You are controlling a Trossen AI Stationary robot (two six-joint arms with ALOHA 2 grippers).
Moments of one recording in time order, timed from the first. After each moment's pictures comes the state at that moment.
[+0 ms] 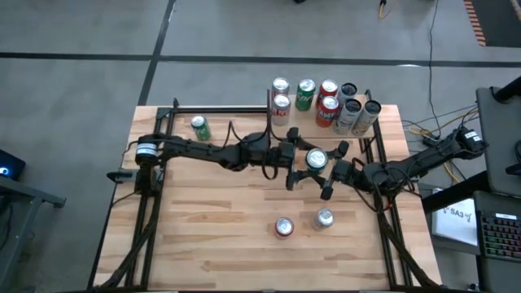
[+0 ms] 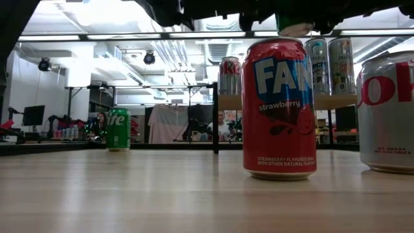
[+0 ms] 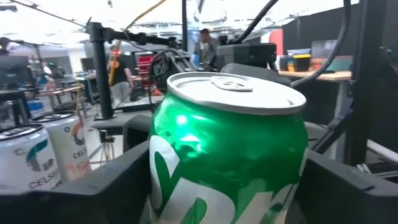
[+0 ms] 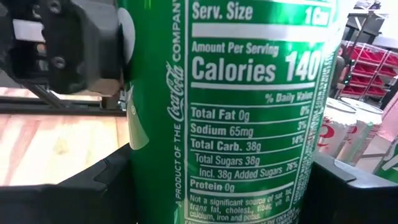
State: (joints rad) left arm 0.04 1.95 1.43 0.67 0.16 0.06; right arm 0.32 0.93 0.46 0.48 0.70 -0.20
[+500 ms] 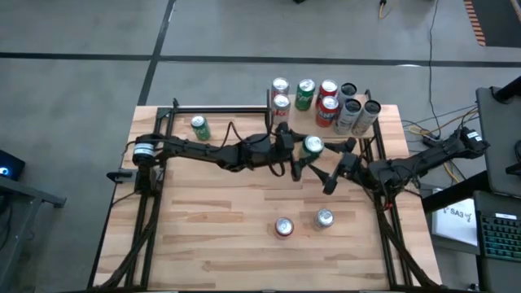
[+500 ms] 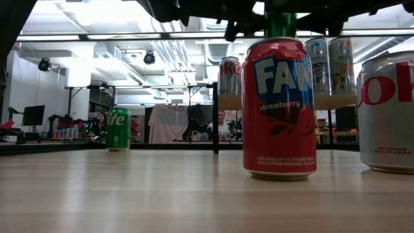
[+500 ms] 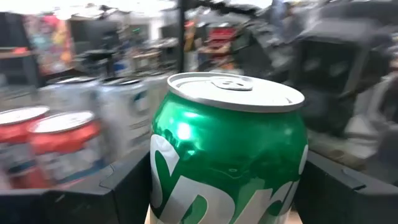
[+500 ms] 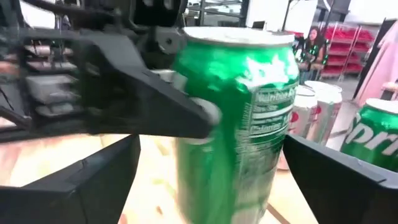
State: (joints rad) left arm 0.05 1.93 1.43 0.56 -0.19 0.01; right arm 0.33 0.86 0.46 0.41 0.80 -0.09
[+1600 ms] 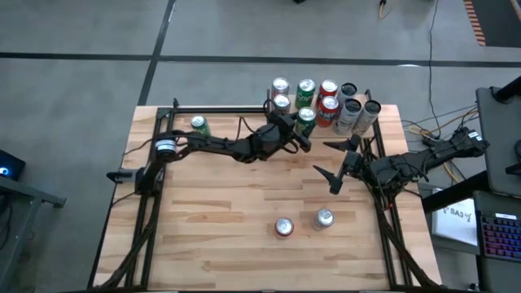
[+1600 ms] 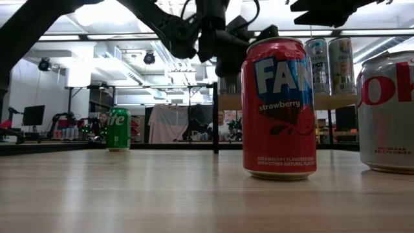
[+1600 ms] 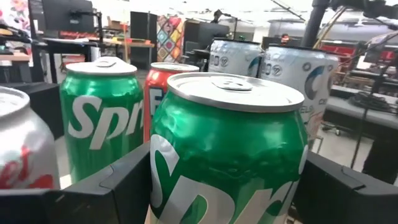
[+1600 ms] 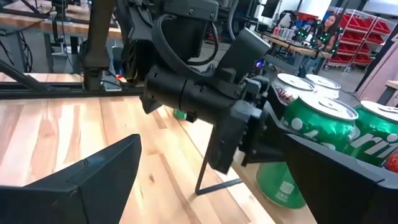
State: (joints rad) left arm 0.16 2.13 1.50 0.72 -0.52 -0.09; right arm 0.35 0.79 0.60 0.00 0.79 -0.05
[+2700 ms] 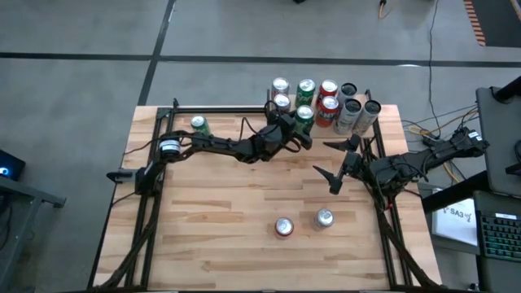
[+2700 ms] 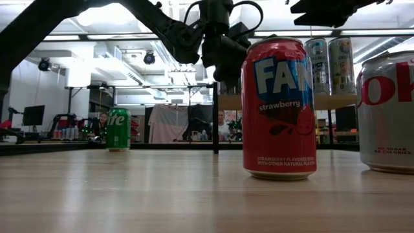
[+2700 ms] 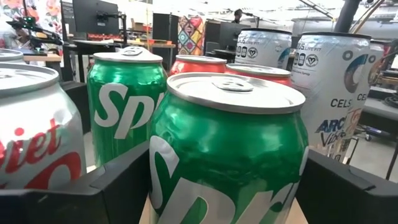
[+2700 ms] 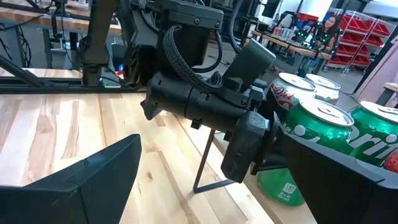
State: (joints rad) left arm 0.16 2.17 1.53 0.73 -0.61 -0.08; right arm 0.35 0.79 0.60 0.00 0.79 -0.06
